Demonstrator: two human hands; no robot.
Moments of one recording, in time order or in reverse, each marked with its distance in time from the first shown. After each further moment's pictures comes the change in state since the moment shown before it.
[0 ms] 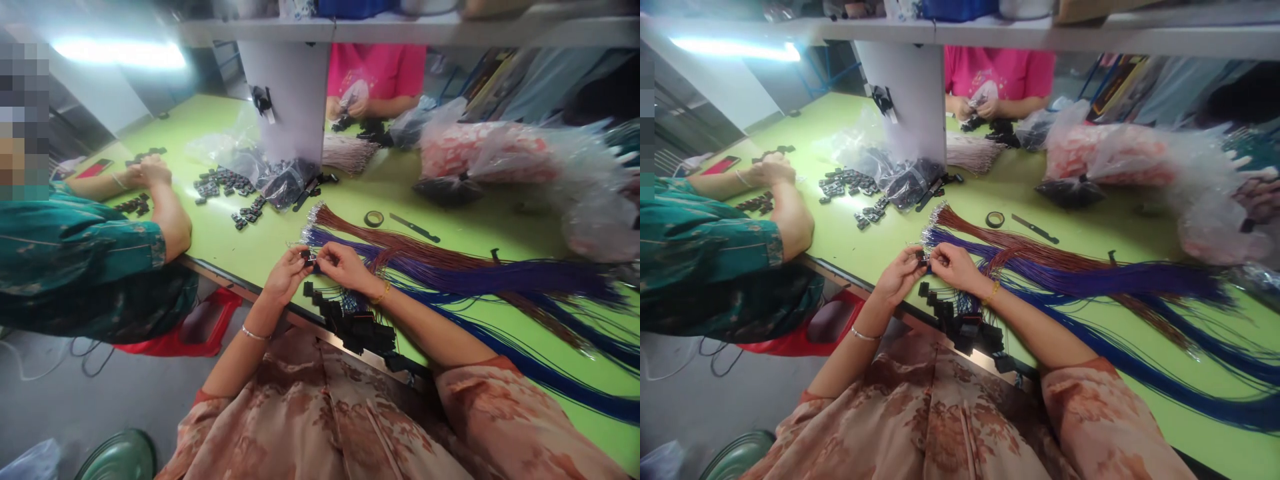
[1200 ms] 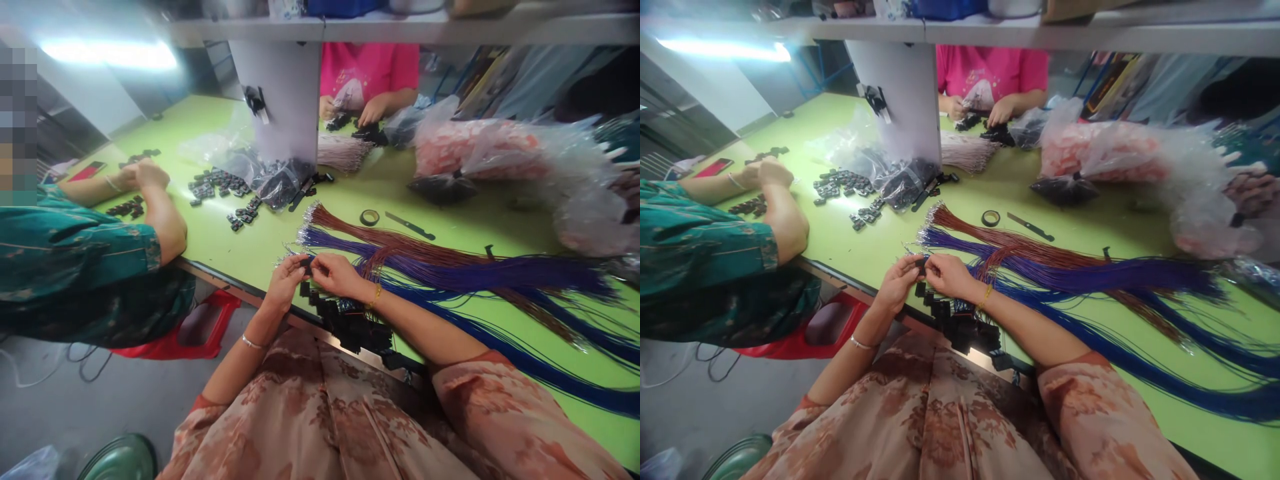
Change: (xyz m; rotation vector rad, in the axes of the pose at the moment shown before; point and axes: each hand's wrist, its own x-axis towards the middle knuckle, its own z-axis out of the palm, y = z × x) left_hand -0.008 -0.018 -0.002 0.222 0.084 0.104; right_hand -0.006 0.010 0.010 -0.241 -0.100 -0.070
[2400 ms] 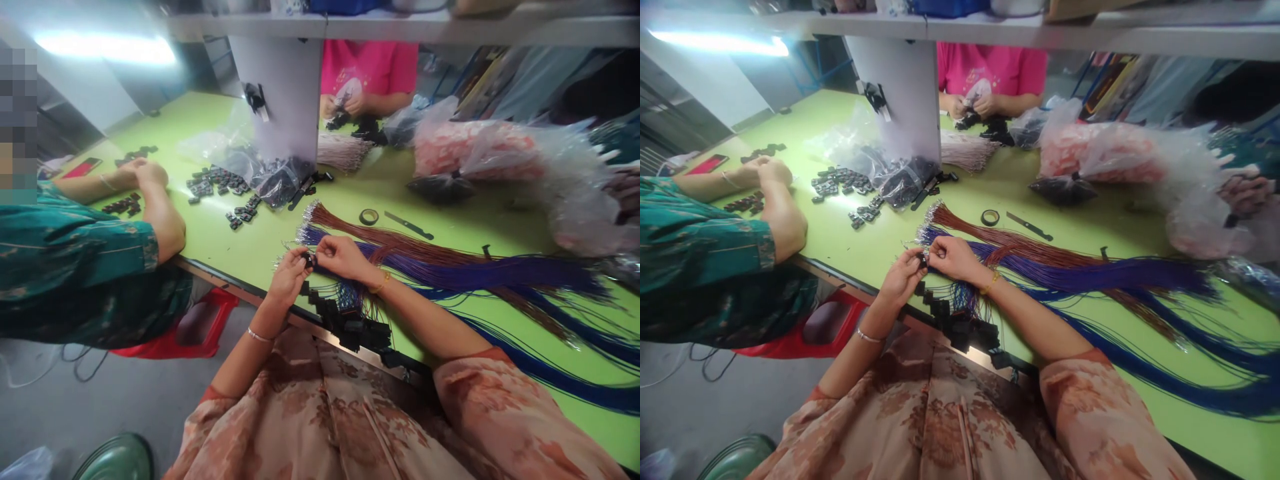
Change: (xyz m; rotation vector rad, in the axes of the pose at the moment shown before) left_hand 0.010 0.000 0.010 -0.261 -0.033 -0.080; right_hand 0.017 0.001 -0.026 0.112 0.062 0.102
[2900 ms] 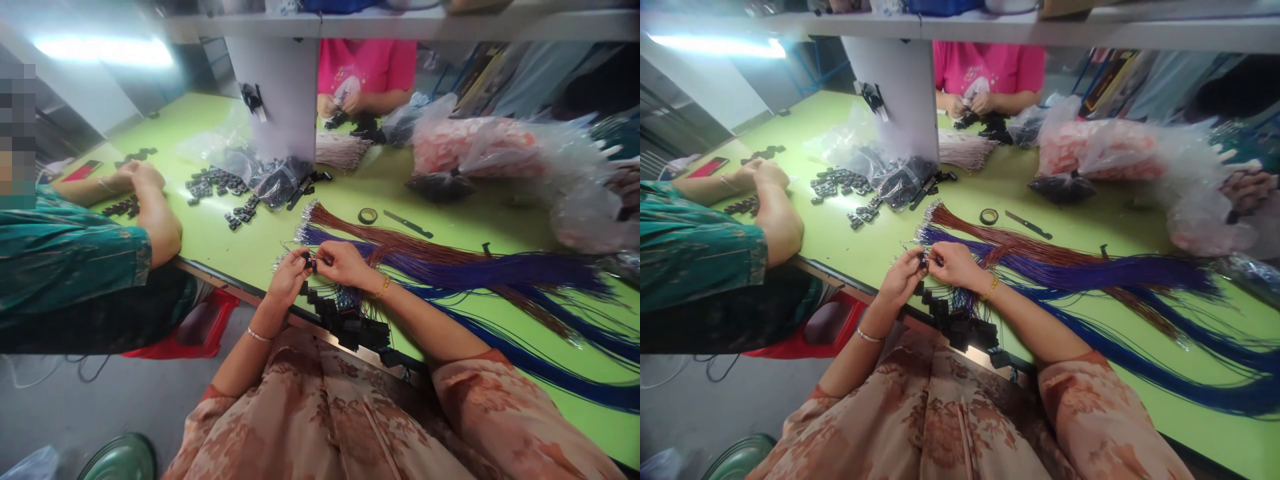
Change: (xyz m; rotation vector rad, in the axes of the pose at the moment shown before) left_hand 0.002 -0.001 -0.001 -0.006 -0.012 -0.015; right_hand -0.012 -0.003 0.003 -0.192 -0.006 -0.114
